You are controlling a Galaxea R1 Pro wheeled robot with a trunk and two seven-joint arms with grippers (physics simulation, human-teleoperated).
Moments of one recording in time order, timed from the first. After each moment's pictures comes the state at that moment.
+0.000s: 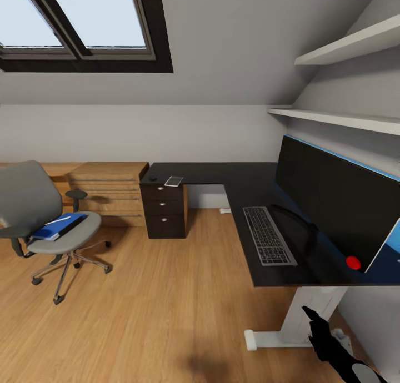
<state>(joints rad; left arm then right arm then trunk) -0.10 -0.04 0.36 -0.43 0.03 -0.36 -0.27 -0.22 -0.18 -0.29 -0.83 -1.34 0.32 0.09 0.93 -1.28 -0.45</state>
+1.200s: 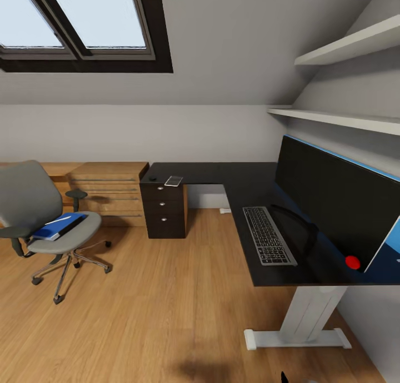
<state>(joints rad) -0.10 -0.05 0.36 -0.43 0.03 -0.36 -0.07 -0.22 -0.09 0.10 -0.29 -0.51 -0.48 0.08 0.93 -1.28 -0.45</state>
